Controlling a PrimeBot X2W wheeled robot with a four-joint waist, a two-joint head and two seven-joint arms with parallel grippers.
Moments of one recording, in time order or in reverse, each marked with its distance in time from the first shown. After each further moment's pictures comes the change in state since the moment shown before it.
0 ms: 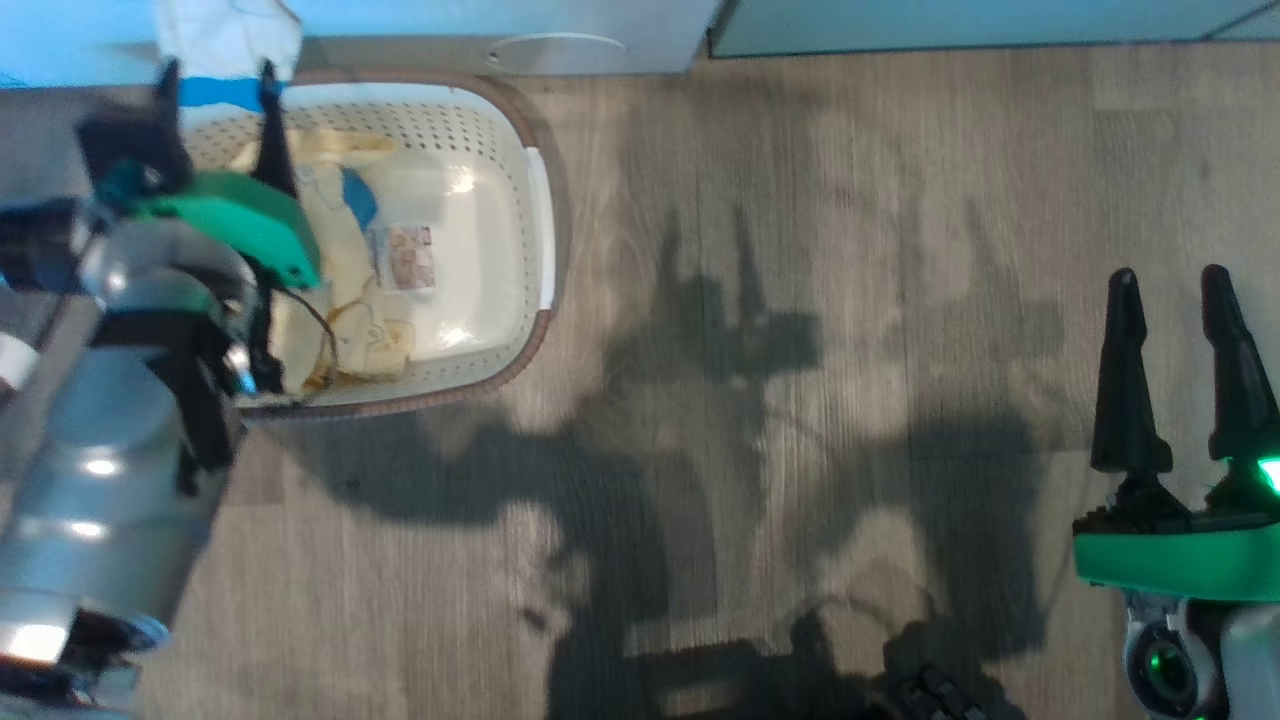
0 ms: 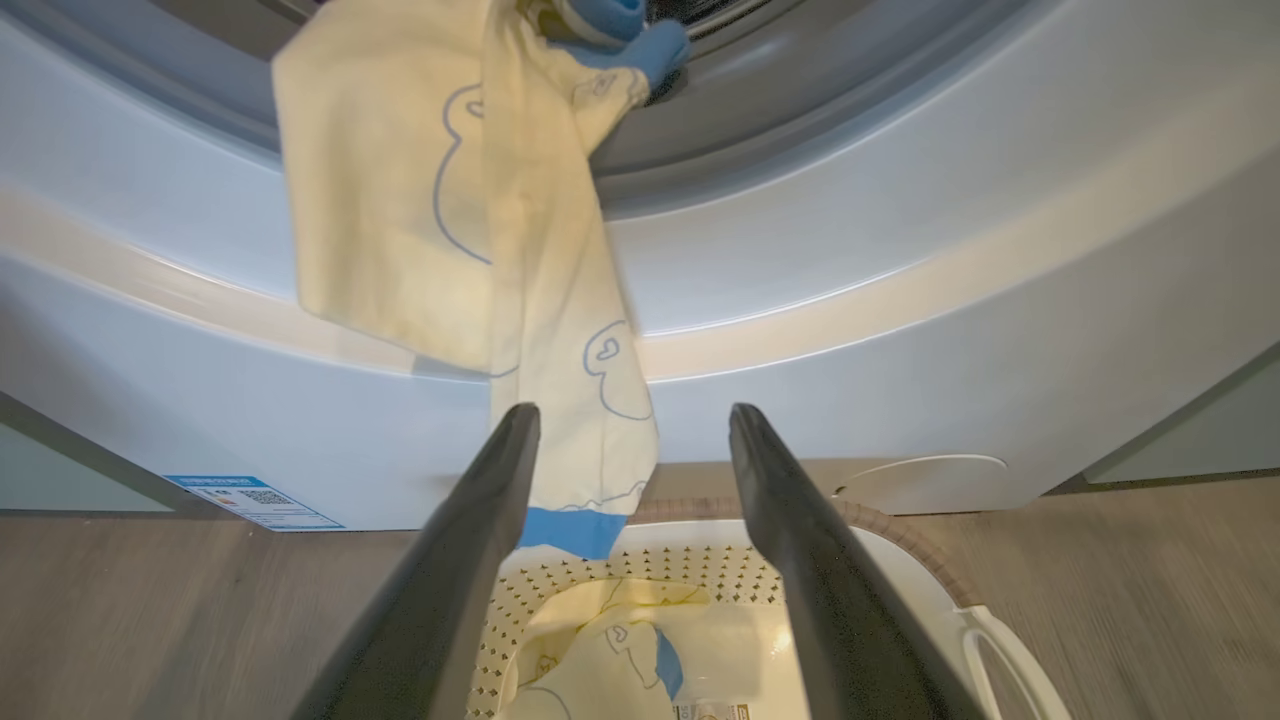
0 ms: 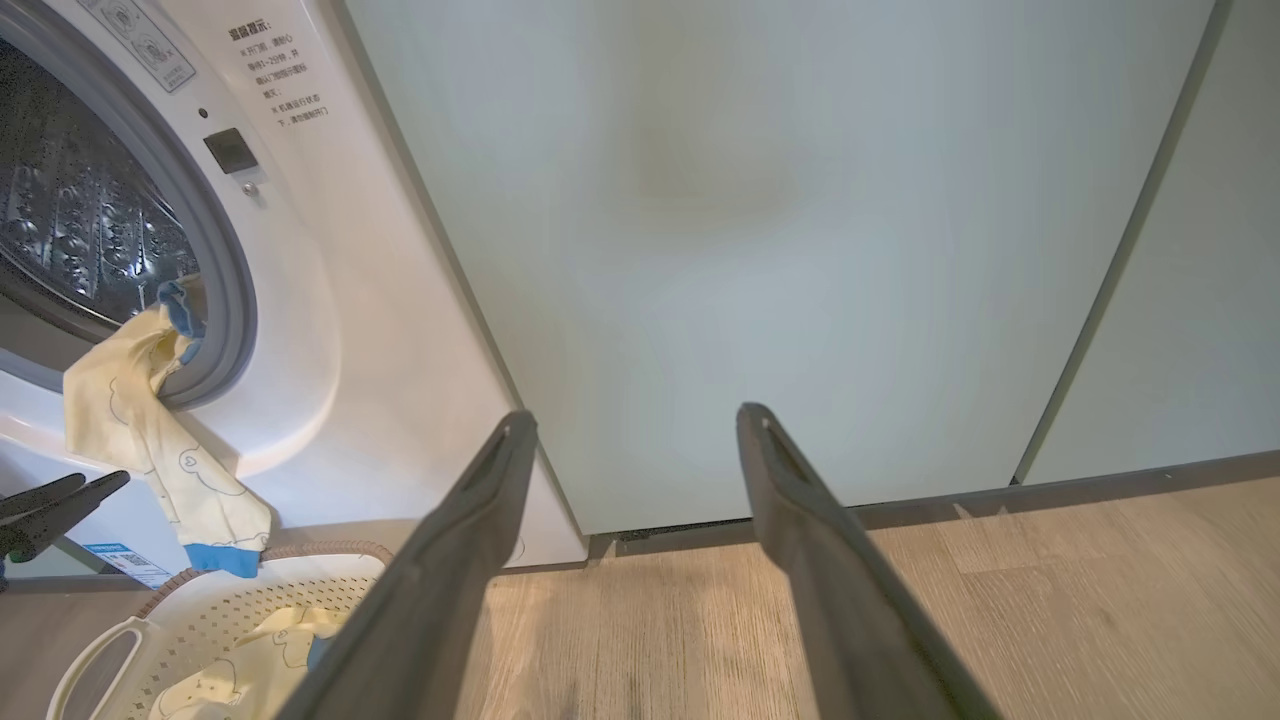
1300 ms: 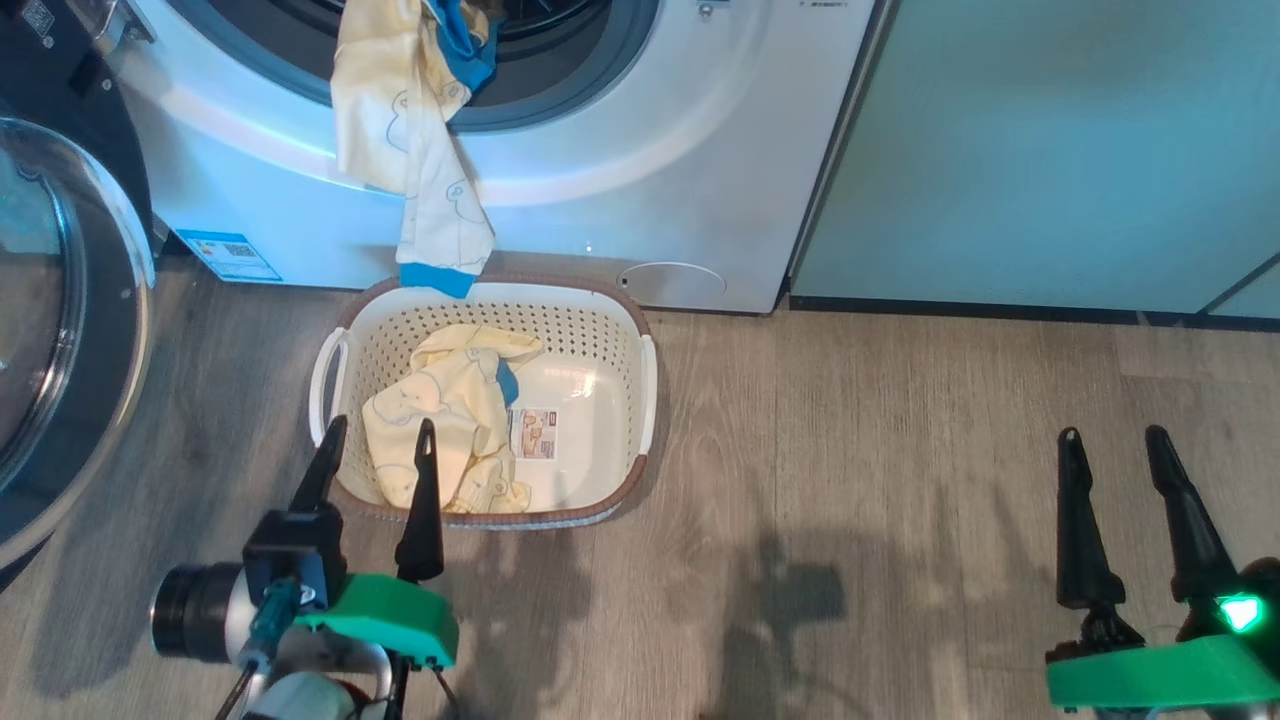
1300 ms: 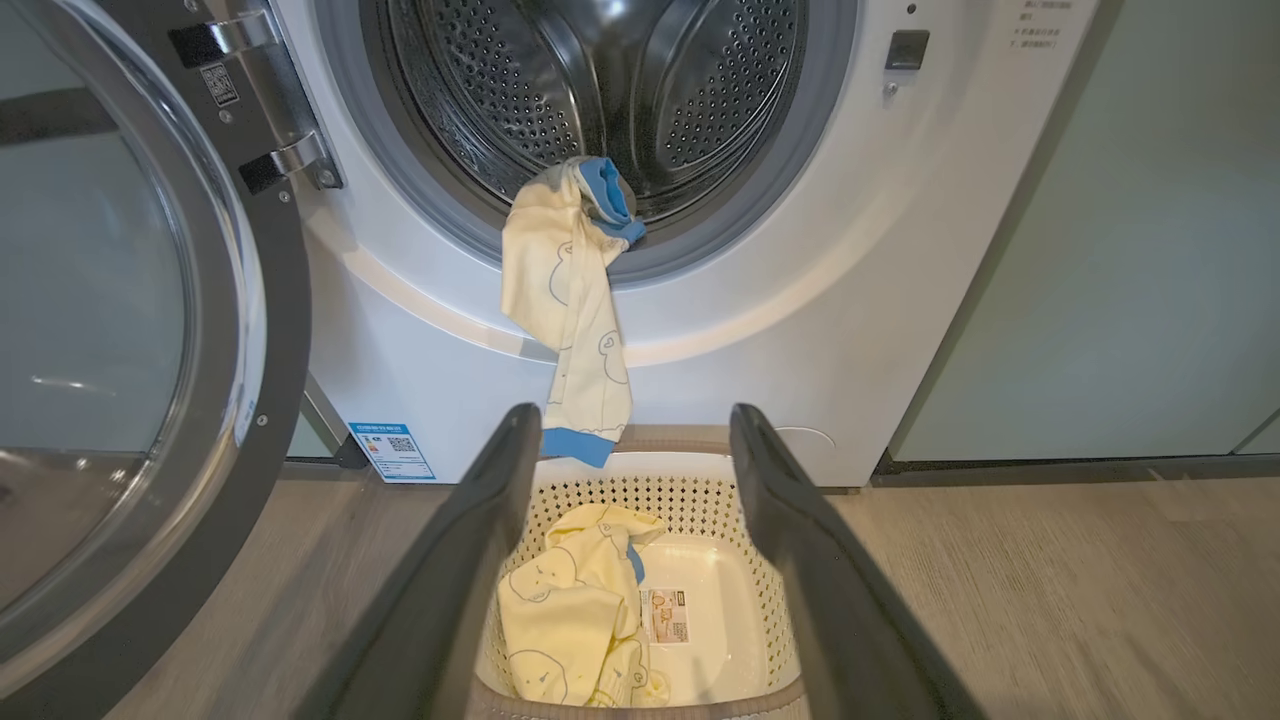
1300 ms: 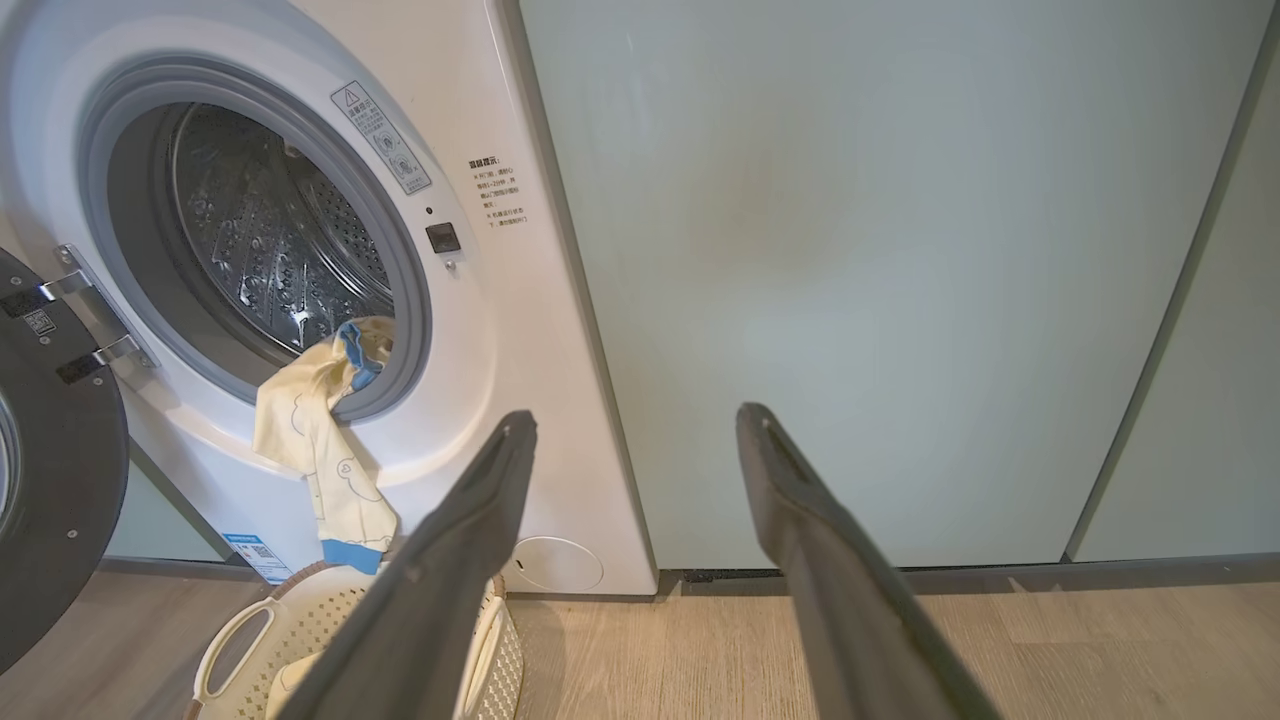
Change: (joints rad) left arm 0.776 -0.027 -0.045 -0.752 0.080 0.218 0.072; right arm 0.195 0.000 -0.004 0.060 -0.081 0.000 0.000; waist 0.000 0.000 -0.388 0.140
